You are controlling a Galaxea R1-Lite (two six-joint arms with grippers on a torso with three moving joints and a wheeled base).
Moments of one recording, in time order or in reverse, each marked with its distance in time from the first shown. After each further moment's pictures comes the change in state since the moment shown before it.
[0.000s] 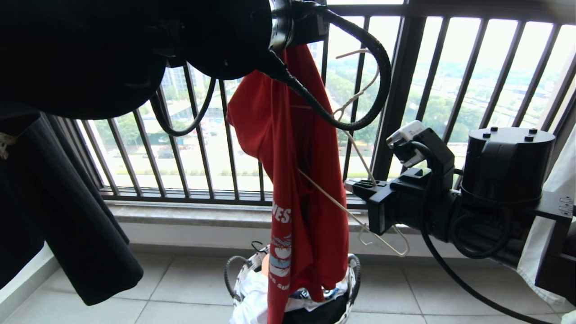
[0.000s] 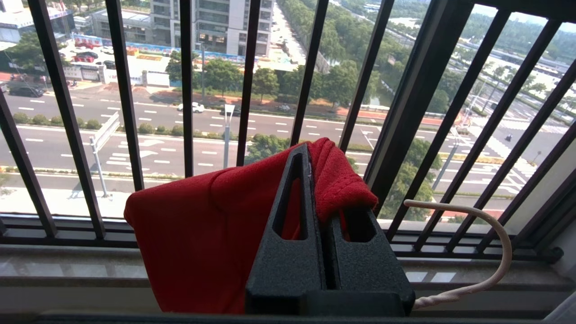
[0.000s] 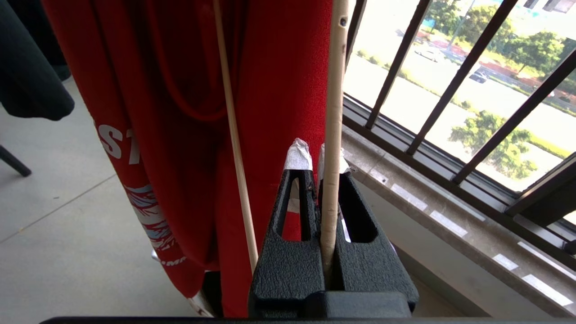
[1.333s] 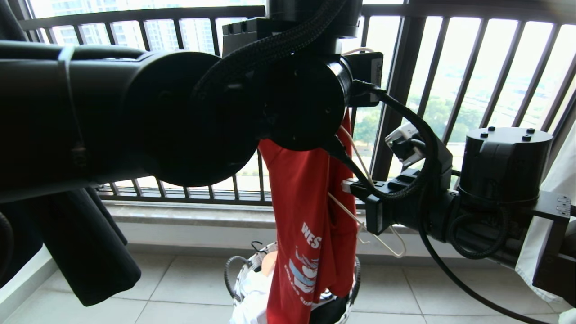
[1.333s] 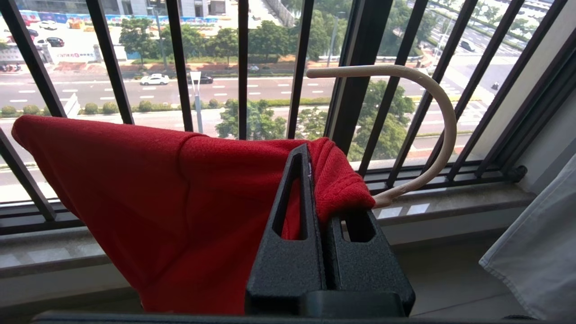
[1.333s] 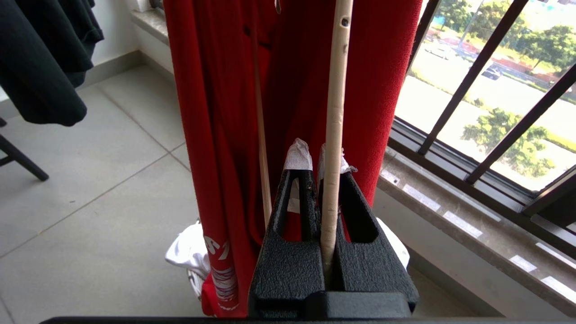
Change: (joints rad) left arm -0.074 0.084 0.061 0.004 -0.071 -0.042; right arm 0.007 0.004 -0.005 -0.003 0.013 0.032
